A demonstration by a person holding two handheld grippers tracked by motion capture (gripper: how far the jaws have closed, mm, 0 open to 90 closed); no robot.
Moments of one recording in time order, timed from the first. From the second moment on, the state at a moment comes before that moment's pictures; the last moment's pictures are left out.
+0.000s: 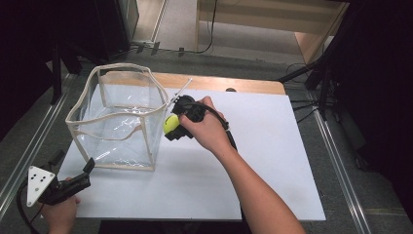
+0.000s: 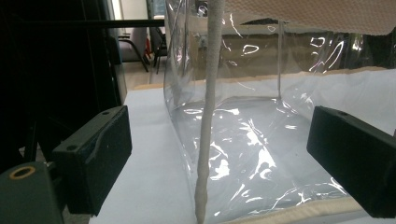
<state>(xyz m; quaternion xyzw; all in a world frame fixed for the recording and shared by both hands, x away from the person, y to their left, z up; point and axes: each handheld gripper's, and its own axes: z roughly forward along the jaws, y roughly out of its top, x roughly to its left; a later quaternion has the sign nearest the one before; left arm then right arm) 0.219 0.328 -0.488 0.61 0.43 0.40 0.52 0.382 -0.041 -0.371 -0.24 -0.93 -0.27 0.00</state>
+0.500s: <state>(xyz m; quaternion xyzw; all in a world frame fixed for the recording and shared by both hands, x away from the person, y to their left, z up) 0.219 0.328 -0.488 0.62 0.44 0.40 0.52 0.389 -0.047 -0.344 -0.24 -0.93 -0.28 -0.01</state>
